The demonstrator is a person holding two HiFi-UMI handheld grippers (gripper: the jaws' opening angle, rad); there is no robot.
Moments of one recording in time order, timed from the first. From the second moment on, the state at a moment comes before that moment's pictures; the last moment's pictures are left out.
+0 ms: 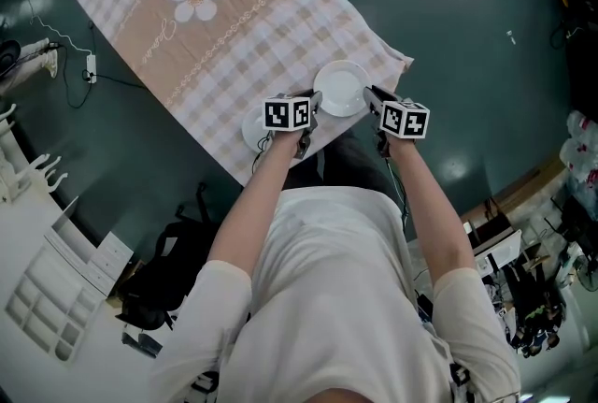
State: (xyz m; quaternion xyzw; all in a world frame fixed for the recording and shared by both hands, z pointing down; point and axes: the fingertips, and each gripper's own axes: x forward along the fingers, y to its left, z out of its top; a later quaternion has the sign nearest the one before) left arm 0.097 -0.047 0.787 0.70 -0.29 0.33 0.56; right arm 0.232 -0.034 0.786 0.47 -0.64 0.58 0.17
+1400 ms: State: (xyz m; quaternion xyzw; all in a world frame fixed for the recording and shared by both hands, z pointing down) left arm -0.014 -0.011 0.727 0.69 -0.33 0.26 0.59; right arm 0.122 -0.019 0.730 0.39 -0.70 0.56 0.21
